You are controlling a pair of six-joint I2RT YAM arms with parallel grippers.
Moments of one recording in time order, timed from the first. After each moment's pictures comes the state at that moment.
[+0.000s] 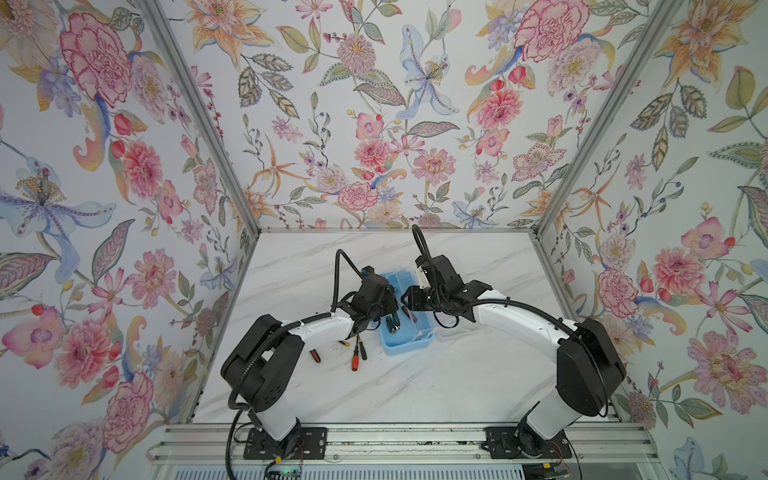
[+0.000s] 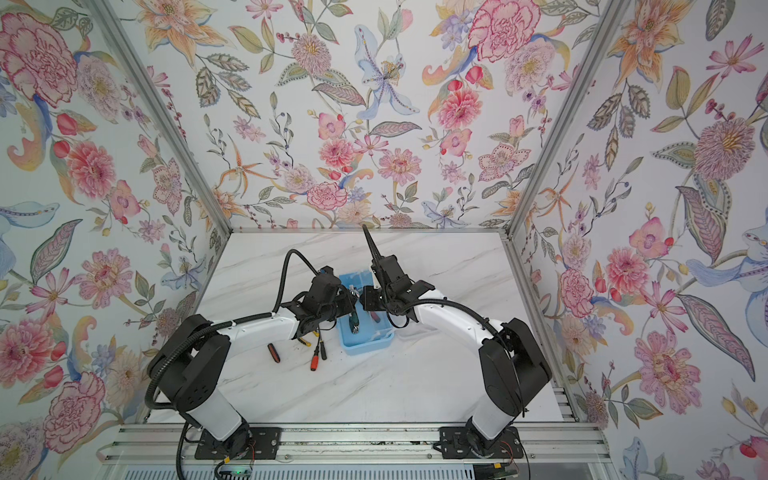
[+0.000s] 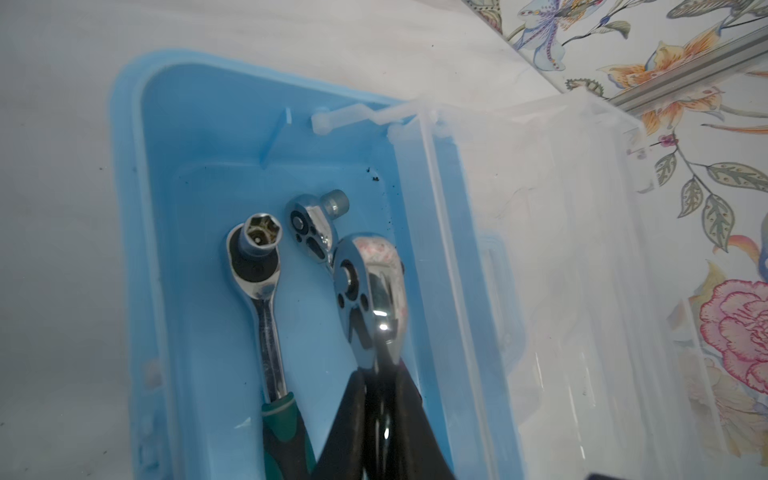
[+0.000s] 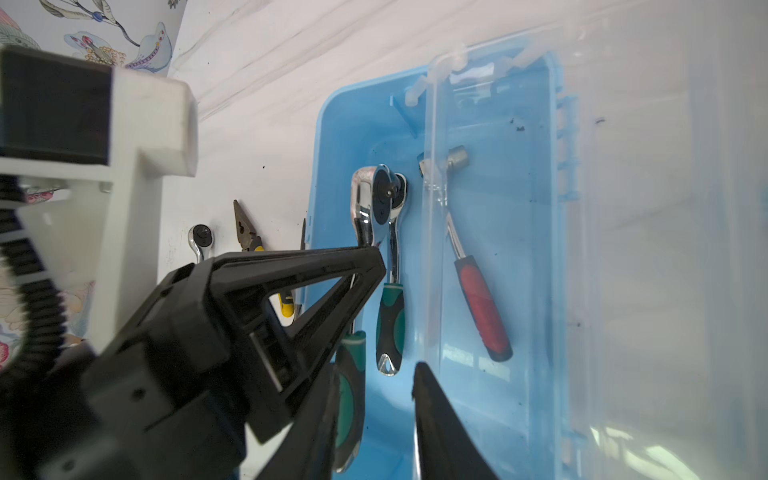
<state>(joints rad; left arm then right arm) -0.66 1.72 0.95 0.06 -0.03 -0.88 0.69 1.63 1.20 -0.37 -0.14 0.55</state>
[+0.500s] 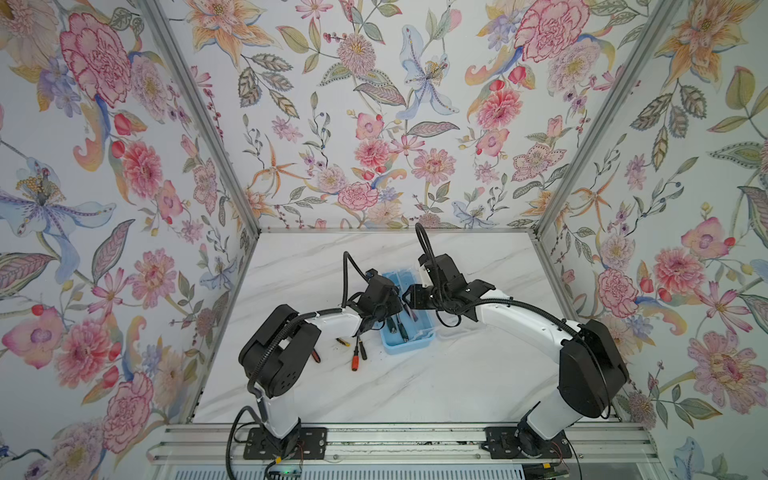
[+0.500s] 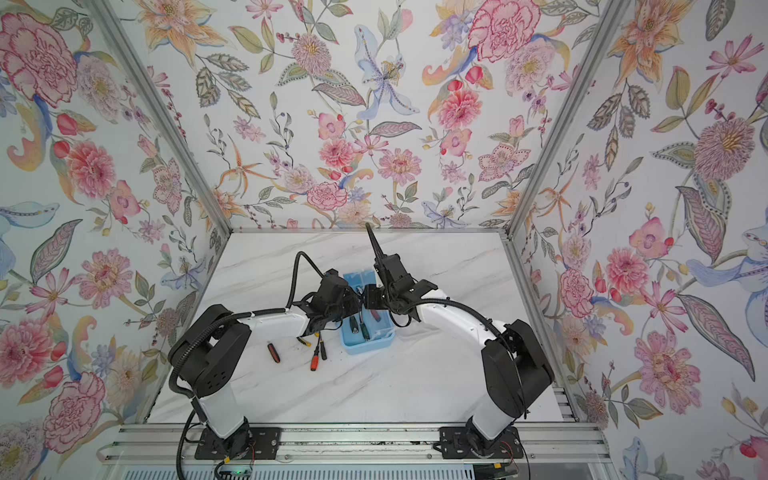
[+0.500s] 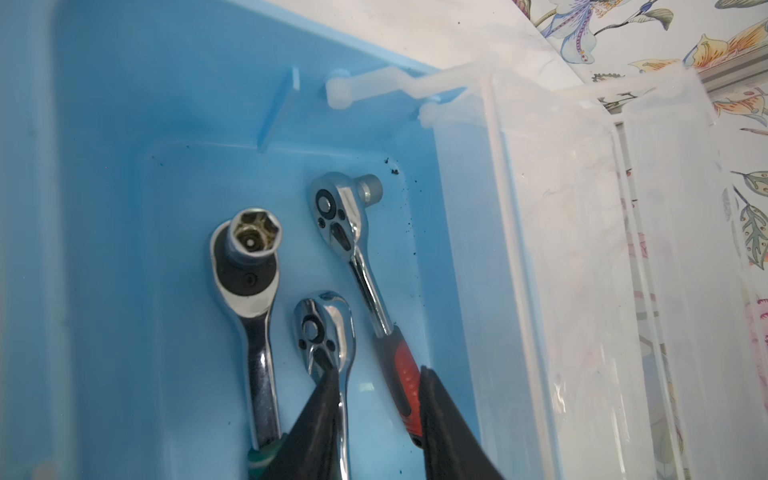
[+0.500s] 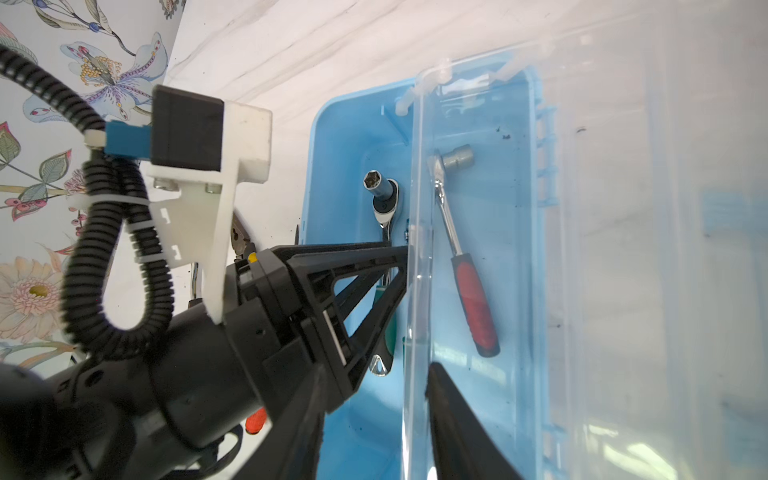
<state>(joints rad) -0.67 1.81 0.98 0.11 -0.03 -0.91 0.69 1.62 1.20 -0.37 -0.14 0.54</state>
